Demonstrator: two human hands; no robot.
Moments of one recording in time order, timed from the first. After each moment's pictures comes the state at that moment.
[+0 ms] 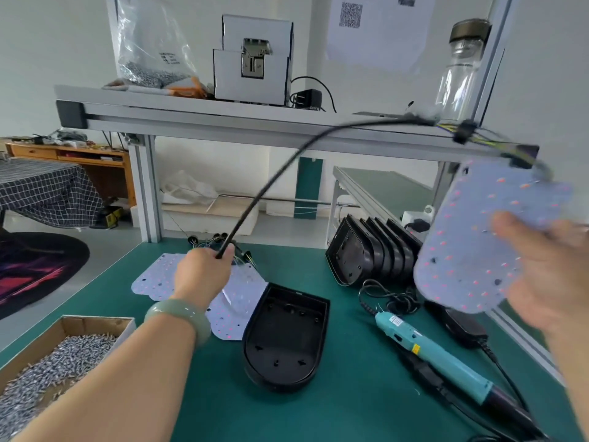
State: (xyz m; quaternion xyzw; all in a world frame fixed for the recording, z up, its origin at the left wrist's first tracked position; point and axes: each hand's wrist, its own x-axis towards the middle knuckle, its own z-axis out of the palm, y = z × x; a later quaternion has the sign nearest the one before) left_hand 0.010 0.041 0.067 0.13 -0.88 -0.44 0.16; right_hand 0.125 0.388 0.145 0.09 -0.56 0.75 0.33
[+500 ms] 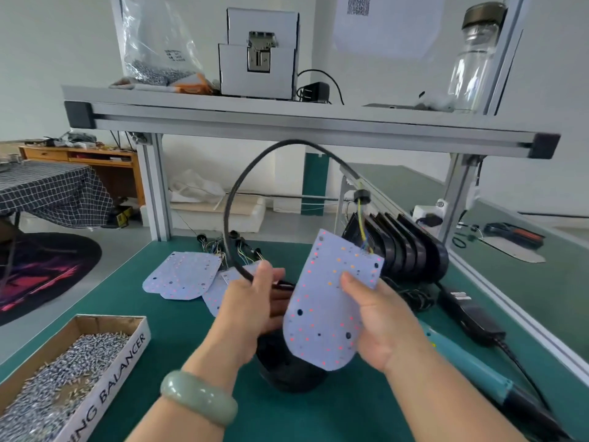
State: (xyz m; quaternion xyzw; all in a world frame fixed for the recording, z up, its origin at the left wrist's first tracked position) left_hand 0.077 0.094 0.061 0.06 -0.67 -0.74 0.03; right_hand 0.093 0.254 0.064 -0.03 -0.52 0.86 0.01
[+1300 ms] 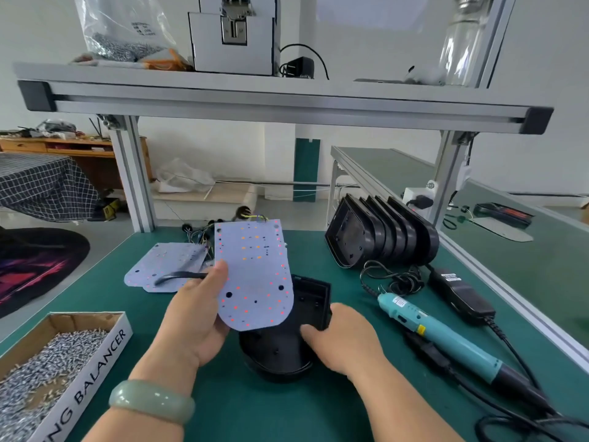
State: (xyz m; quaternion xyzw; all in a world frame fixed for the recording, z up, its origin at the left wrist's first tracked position) left_hand 0.074 0.060 0.043 0.06 -0.54 -0.84 0.00; right_hand 0.086 0.249 0.008 -0.11 -0.93 0.34 -0.01
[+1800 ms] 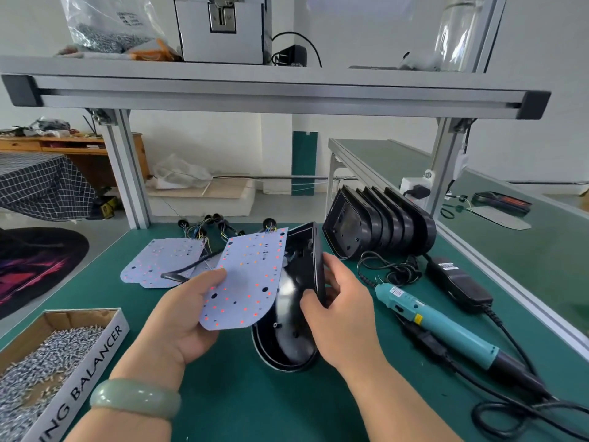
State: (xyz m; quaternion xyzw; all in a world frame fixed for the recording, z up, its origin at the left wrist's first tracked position) left_hand 0.079 0.052 0.046 0.10 -0.50 -0.85 -0.09; right_hand 0.108 0.237 0.031 0.07 -0.78 0.57 0.23
